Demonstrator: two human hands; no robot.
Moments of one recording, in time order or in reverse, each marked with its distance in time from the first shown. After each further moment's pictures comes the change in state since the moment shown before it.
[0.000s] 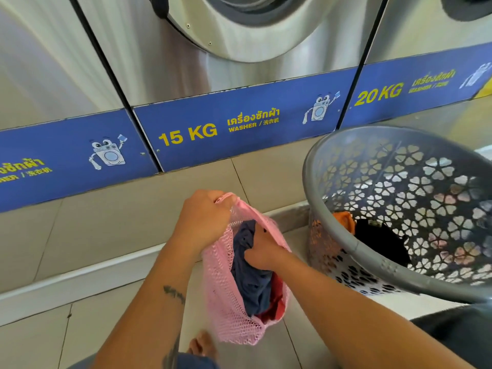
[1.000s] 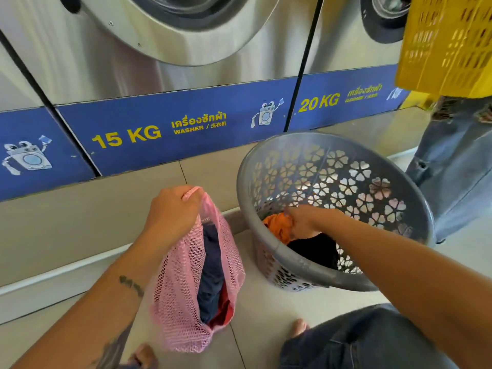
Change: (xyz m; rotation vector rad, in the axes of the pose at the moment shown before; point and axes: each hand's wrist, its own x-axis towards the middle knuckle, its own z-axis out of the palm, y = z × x) left_hand 0.012 0.043 0.060 0.034 0.081 0.068; right_hand -0.082 0.092 -0.206 -0.609 -0.136 0.135
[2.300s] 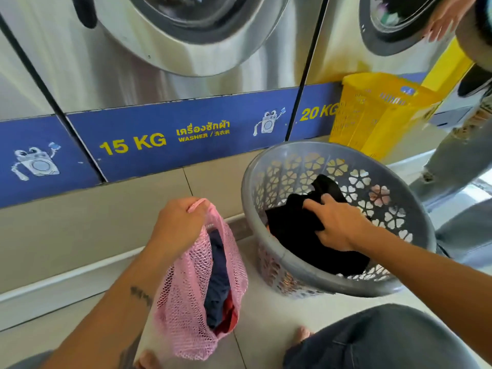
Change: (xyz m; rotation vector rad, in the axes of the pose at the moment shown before) left_hand -0.009 -0.005 -0.004 -0.104 -0.078 -0.032; right_hand -0.043 0.037 0.003 -0.166 0.445 -0.020
